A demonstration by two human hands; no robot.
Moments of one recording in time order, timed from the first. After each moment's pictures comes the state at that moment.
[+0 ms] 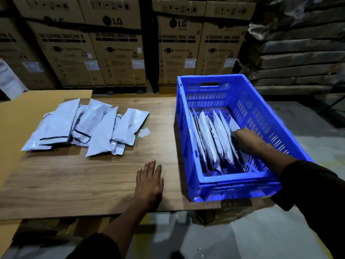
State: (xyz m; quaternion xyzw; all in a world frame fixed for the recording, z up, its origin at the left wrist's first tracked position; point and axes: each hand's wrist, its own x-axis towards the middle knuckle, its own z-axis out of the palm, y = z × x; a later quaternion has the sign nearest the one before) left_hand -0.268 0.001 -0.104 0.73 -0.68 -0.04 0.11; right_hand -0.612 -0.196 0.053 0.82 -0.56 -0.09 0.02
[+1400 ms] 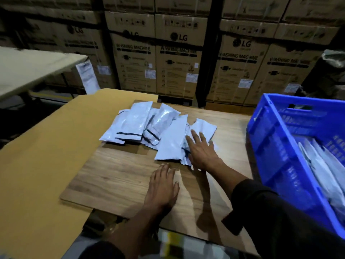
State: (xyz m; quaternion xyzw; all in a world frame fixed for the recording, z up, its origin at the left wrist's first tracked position) left_hand -0.075 0.026 -0.106 0.76 -0.62 0.02 0.18; right_hand -0.189 -0.146 -0.020 0.91 -0.41 -0.02 -0.01
